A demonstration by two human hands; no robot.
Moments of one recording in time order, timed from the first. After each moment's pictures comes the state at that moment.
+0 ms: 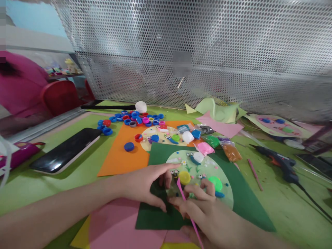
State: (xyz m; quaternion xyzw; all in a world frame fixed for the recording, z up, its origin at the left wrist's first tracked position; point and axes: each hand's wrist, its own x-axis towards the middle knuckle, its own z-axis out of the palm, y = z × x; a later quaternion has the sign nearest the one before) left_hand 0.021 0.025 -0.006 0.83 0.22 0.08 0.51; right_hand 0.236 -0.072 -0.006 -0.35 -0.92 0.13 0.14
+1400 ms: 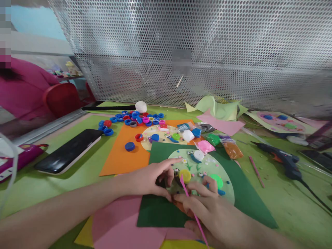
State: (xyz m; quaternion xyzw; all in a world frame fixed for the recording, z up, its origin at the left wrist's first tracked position) left_hand 0.029 0.028 -0.012 0.80 0.23 0.10 0.54; right_hand 0.240 -0.073 -0.011 -0.35 -0.92 0.07 0.17
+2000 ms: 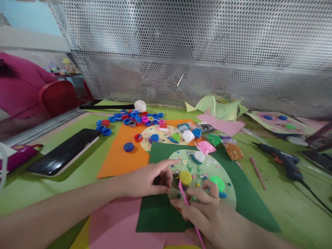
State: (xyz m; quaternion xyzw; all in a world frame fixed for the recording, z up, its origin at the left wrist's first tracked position) left_hand 0.025 0.029 -0.009 0.80 0.21 0.11 0.54; right_hand 0.238 -0.073 -0.014 -0.32 -0.93 0.00 0.19
